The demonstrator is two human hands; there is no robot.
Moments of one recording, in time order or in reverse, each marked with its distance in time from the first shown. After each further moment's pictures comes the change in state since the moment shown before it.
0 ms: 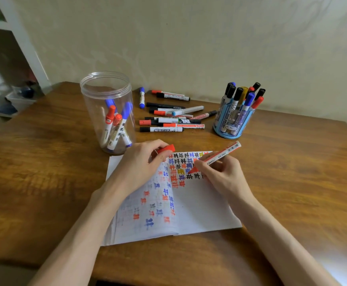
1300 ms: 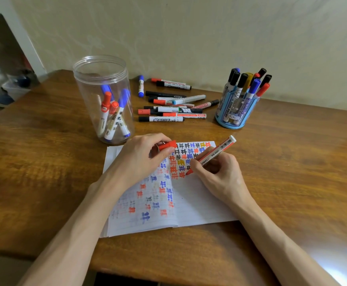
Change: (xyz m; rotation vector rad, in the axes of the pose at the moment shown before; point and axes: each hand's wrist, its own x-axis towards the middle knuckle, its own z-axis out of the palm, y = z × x) left_hand -0.003 -0.005 0.009 0.074 -0.034 0.033; right_hand -0.003 0.024 0.005 -0.193 -0.031 -0.262
